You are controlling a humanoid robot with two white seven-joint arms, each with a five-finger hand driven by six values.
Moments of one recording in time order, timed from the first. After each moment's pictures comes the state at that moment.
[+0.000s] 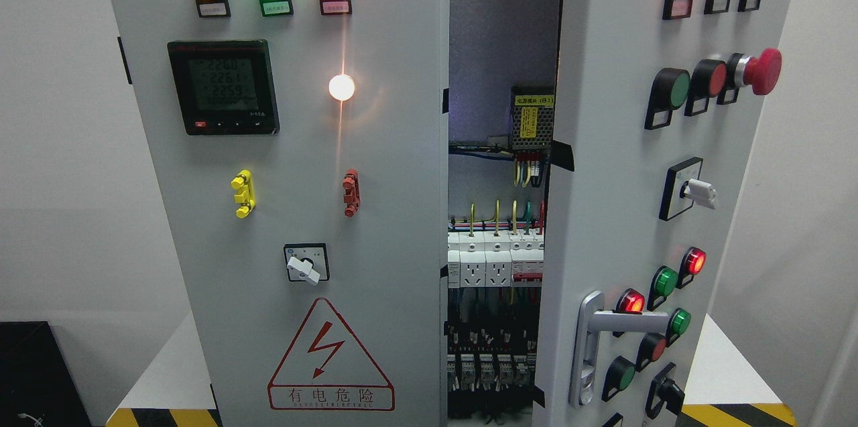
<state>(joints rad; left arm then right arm) 0.06 -0.10 -0.15 -0.11 0.11 0.10 0.06 0.14 0.12 -0.09 -0.17 0.00 0.08 -0.07</state>
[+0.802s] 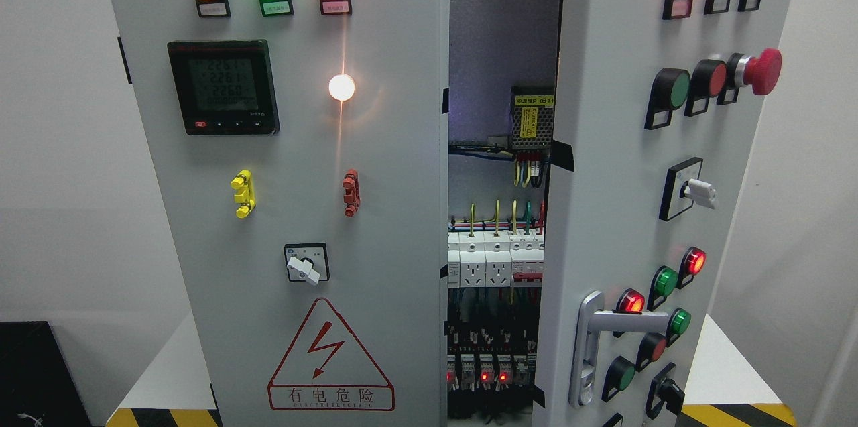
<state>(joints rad) 0.06 -0.10 -0.15 -0.11 0.11 0.10 0.06 0.14 0.12 -0.09 -0.17 0.00 0.08 -0.07</state>
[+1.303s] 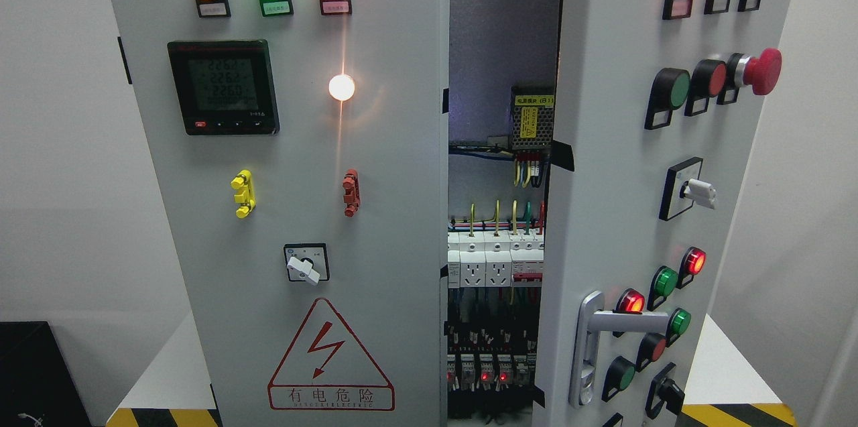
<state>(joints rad) 0.06 -0.09 -0.15 -0.11 0.10 0.10 0.06 0.14 0.12 -0.09 -0.17 0.00 0.08 -0.07</state>
